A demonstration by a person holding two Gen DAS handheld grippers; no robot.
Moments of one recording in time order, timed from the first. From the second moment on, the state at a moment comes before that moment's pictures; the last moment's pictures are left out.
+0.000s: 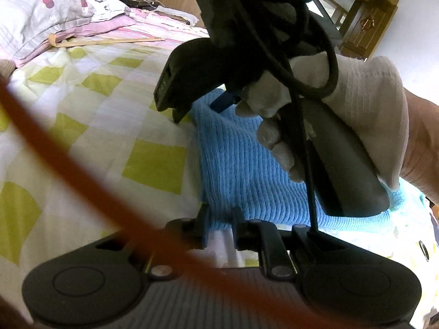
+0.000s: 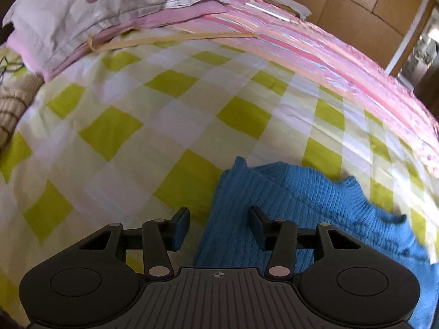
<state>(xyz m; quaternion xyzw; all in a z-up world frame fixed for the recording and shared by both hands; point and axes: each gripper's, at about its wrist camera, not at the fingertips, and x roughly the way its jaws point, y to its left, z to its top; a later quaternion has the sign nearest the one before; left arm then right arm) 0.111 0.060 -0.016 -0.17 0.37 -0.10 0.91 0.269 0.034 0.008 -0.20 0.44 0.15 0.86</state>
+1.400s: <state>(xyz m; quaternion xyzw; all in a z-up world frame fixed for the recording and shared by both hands) 0.119 0.017 0.003 -0.13 0.30 -0.07 0.94 0.250 -0.115 0.115 0.03 0.41 0.22 0.89</state>
